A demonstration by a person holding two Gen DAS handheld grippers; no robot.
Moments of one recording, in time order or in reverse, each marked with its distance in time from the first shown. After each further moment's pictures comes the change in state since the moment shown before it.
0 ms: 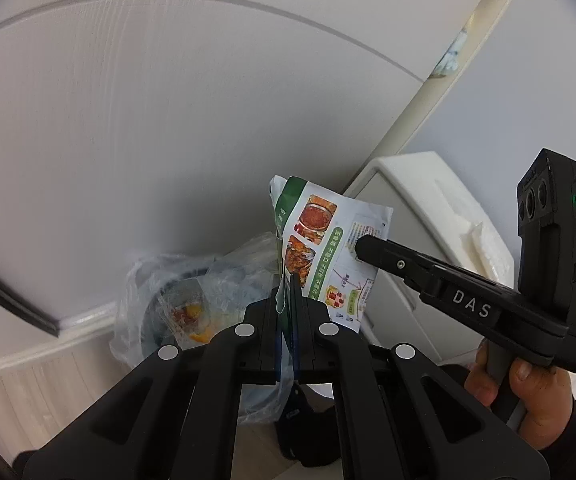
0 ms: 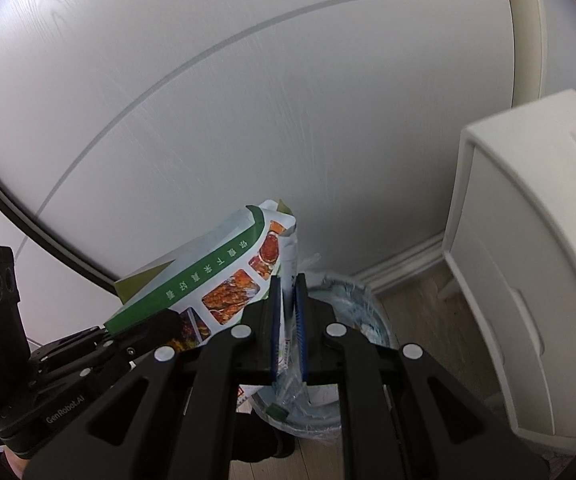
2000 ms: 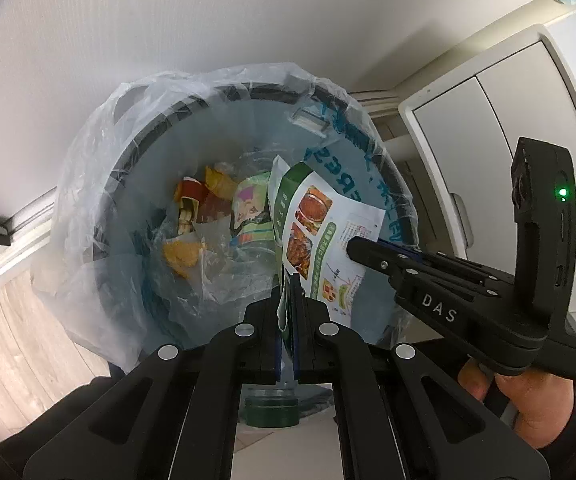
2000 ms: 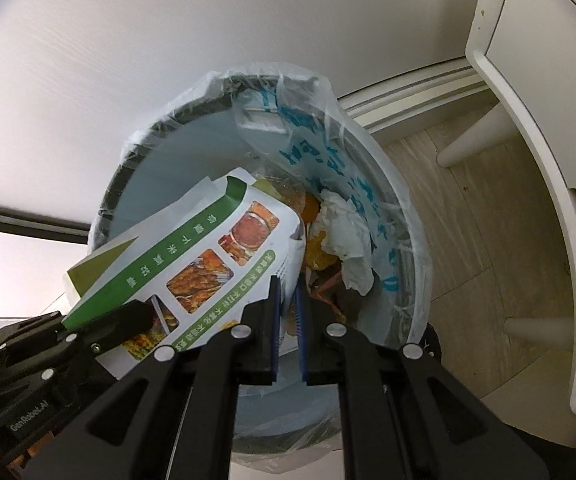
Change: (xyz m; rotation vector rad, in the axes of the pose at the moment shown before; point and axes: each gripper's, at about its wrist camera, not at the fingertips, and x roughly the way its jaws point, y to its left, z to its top) left arm 0.201 0.103 -0.089 -0.128 0.426 0.033; right arm 0.216 -0.070 -0.099 0.091 0.430 -0.130
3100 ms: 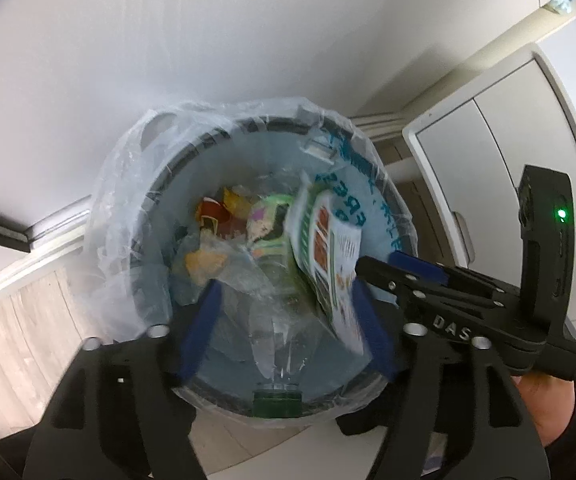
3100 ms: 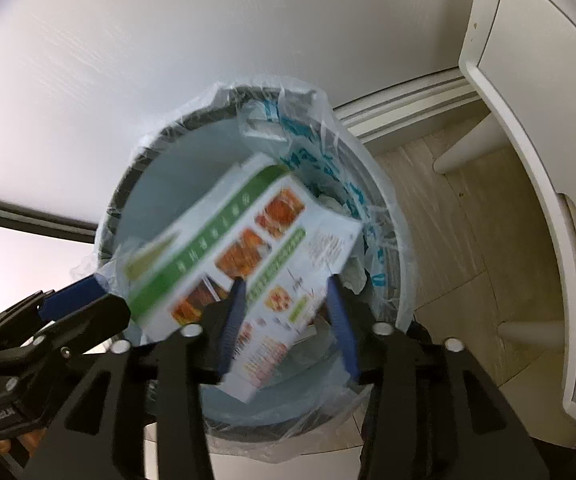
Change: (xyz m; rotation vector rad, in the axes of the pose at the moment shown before) left arm -0.030 0.004 -0.005 -0.005 -0.095 0.048; right arm -0.029 0.005 -0.011 -0.009 -0.033 0.004
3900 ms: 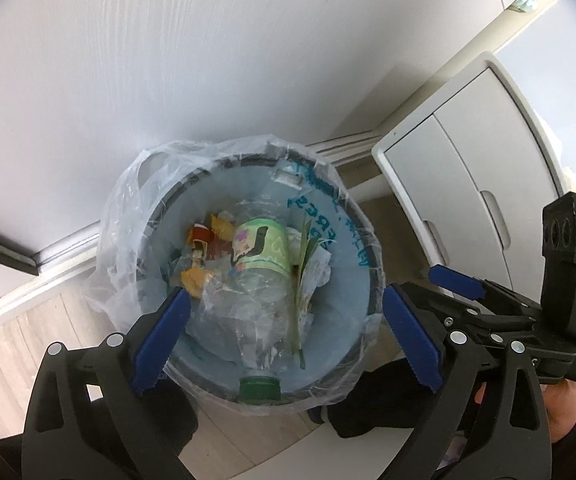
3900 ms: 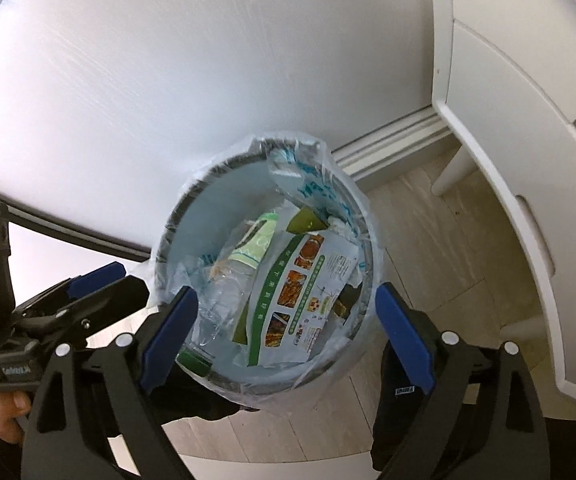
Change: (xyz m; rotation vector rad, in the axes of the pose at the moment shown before) left arm -0.042 -0.025 -0.004 0.057 -0.084 -0.023; right arm -0.077 -0.008 -0.021 0.002 -0.141 0.069
